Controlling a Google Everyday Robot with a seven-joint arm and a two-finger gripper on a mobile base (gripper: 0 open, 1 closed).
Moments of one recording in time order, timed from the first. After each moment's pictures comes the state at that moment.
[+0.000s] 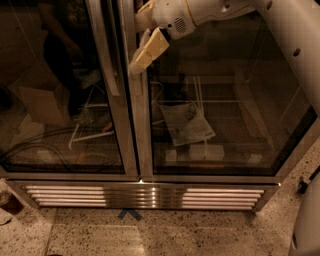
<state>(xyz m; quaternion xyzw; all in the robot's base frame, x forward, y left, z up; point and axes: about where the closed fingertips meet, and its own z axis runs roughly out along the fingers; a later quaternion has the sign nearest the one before) 0.628 0.059 1.011 -0.66 0.55 0.26 0.45</state>
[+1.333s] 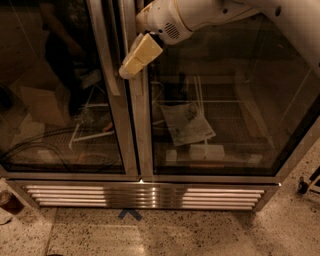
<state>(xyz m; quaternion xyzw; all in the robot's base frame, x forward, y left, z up) 0.621 0.055 1.008 -0.61 0.62 0.18 0.46</state>
